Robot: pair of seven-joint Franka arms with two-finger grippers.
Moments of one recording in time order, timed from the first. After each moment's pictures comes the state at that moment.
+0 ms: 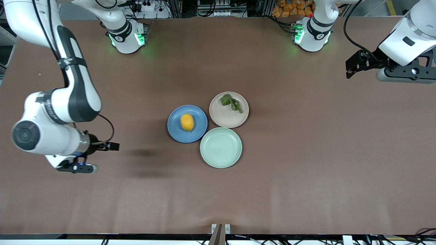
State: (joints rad) left arm -0.11 -0.03 -0.10 -1.53 0.00 1.48 -0.11; right arm 0.06 0.53 0.03 -1.41 0.01 1.82 0.12
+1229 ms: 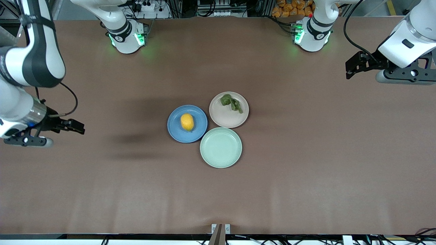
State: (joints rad) left arm -0.11 -0.02 -0.10 -1.53 0.00 1.48 -0.11; right arm 0.02 0.17 -0.05 -1.77 0.01 1.96 0.04
